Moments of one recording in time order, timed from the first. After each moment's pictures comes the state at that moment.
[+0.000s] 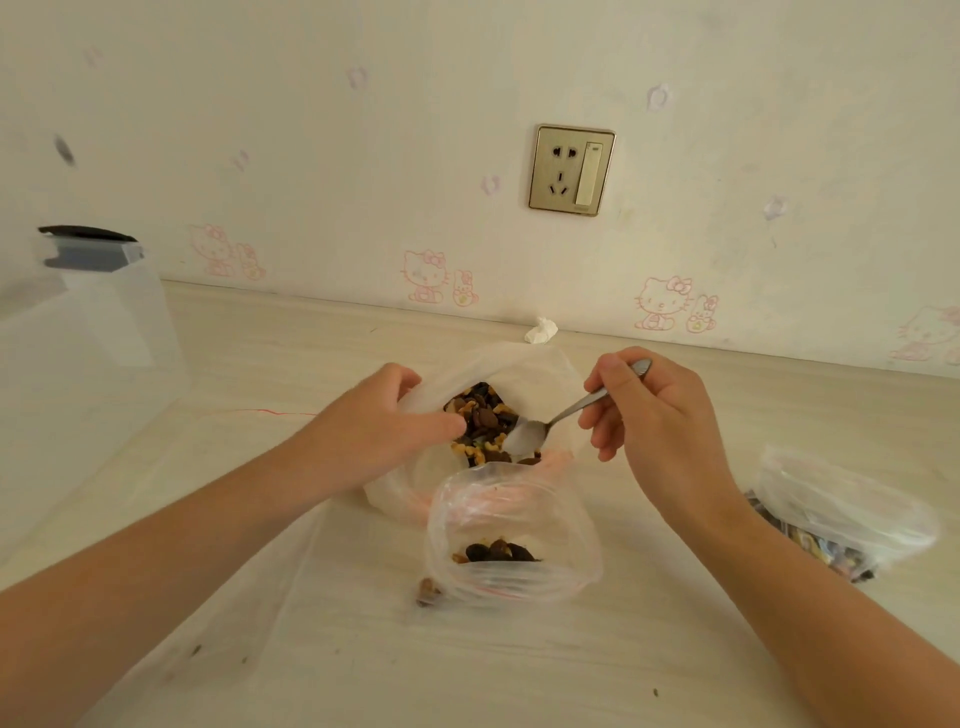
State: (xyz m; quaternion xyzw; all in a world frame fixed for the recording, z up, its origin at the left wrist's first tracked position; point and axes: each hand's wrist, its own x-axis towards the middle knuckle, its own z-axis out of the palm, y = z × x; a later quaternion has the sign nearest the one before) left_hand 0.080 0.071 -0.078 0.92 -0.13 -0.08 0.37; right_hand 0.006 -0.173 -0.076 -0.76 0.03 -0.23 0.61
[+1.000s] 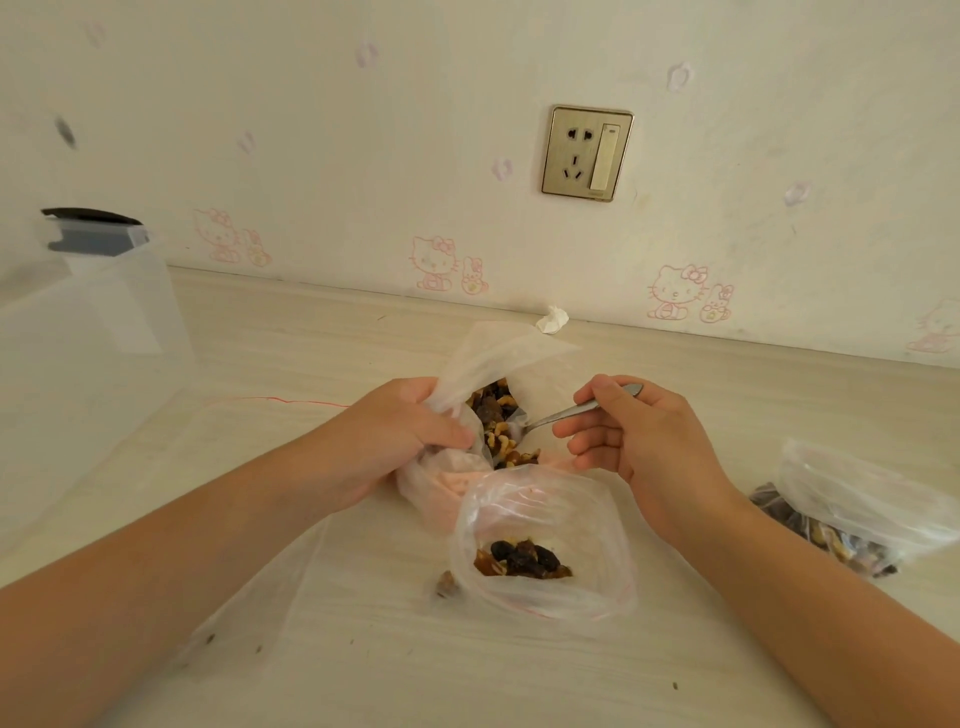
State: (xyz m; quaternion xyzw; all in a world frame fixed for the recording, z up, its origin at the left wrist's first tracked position) left_hand 0.073 0.066 -0.084 0.78 -0.08 -0.22 0.58; right_hand 0.014 -0.163 -0.093 -0.65 0.11 -0.10 0.74
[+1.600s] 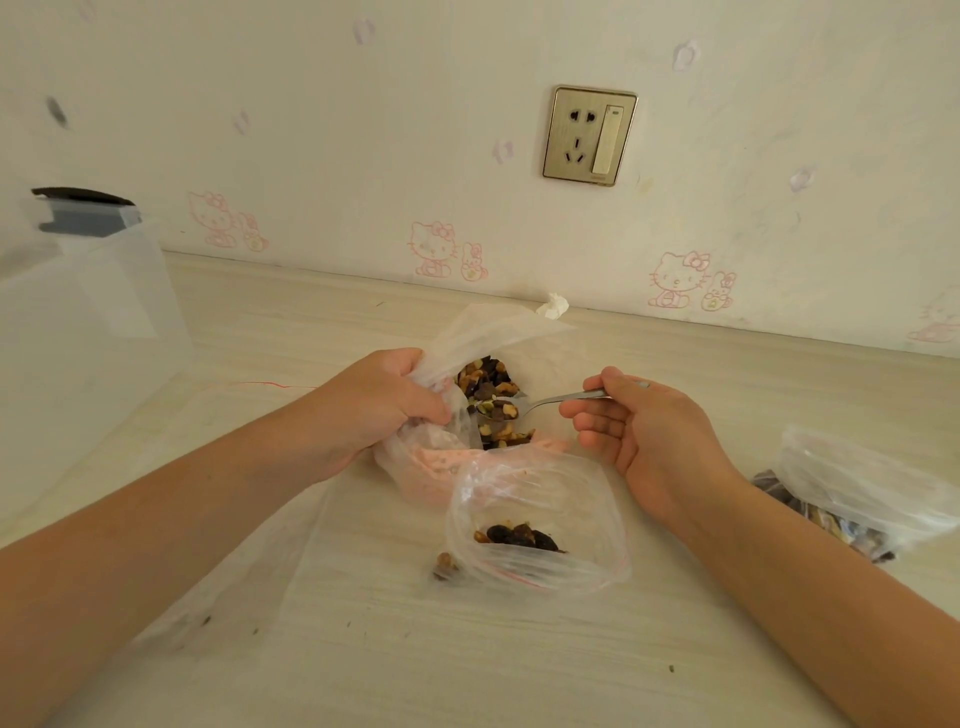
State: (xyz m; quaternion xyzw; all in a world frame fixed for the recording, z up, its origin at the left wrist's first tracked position) left_hand 0.083 0.074 -0.079 0.81 -0.07 -0.19 0.55; right_hand 0.020 -0.168 -0.099 -0.58 0.17 -0.07 0.79
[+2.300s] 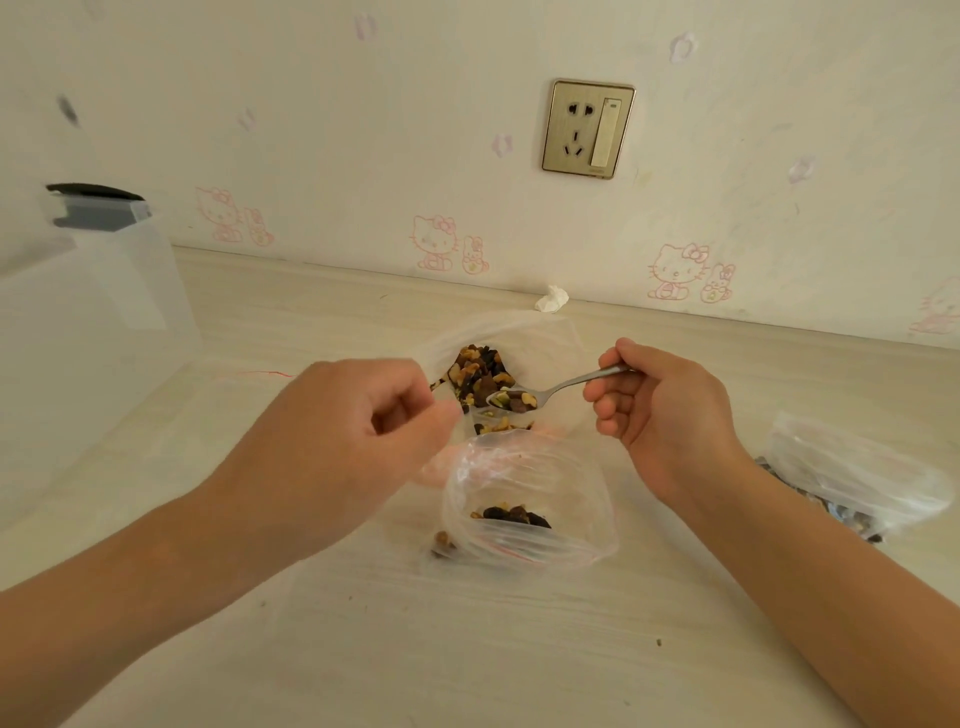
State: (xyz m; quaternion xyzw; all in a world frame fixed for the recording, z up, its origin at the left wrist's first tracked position) left_hand -0.004 0.095 -0.057 0.88 -0.24 0.08 0.41; right_hand 0.007 -0.167 -0.078 -0.56 0.14 -0.09 0.81
